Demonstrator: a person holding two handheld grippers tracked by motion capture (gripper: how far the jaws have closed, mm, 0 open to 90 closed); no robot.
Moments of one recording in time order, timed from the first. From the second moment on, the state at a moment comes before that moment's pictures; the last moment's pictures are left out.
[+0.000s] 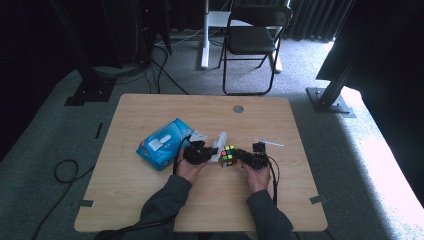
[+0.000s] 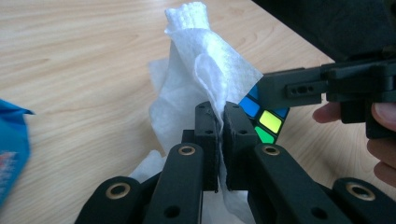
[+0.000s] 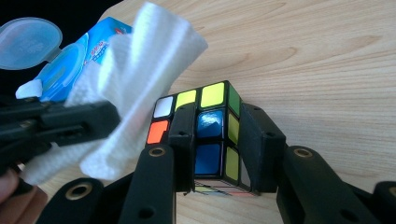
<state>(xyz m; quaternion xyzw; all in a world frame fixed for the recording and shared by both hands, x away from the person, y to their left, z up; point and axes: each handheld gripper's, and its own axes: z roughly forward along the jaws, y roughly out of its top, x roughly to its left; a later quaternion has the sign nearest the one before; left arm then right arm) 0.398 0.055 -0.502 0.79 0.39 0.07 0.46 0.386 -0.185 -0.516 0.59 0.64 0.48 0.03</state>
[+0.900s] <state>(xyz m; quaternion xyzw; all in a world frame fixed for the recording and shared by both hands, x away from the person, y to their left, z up) 0.412 0.042 -0.541 0.81 0.42 0.07 0.40 0.385 -0.184 -0.516 0.59 0.65 0.48 0.03</state>
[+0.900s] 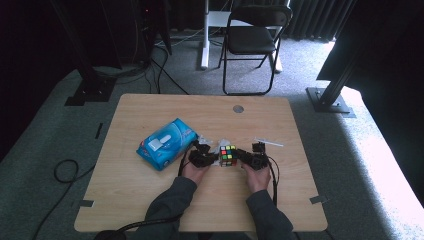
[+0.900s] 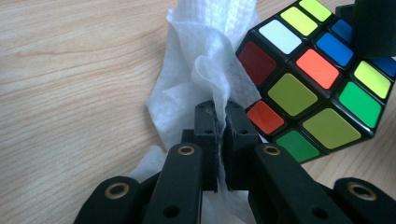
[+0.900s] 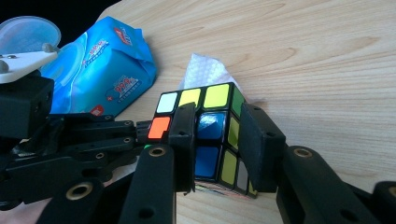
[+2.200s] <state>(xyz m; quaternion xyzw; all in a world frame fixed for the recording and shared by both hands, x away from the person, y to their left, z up) 0.396 0.042 -0.529 0.81 0.41 0.07 0.42 0.386 -0.184 -0.516 0.60 0.64 0.48 0.03</state>
